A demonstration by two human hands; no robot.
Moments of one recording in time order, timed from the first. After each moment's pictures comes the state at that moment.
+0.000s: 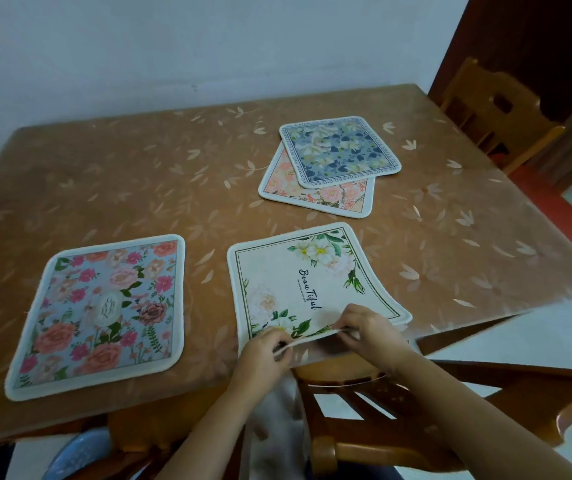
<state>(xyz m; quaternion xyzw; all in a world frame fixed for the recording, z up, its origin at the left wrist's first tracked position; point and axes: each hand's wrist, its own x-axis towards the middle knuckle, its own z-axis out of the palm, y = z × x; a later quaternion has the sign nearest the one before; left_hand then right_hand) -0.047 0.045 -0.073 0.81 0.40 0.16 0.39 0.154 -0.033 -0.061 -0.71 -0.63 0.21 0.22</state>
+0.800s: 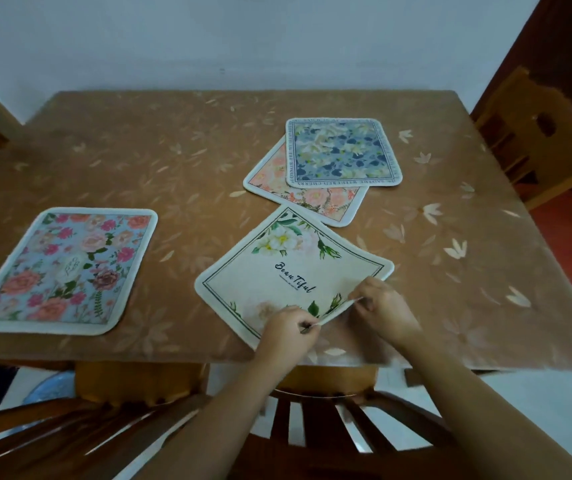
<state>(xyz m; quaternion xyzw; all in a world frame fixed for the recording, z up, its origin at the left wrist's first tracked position) 0.130 -0.004 -0.060 0.76 0.48 0.20 0.39 0.323 -0.029 -0.059 -0.70 -0.65 0.20 0.23</state>
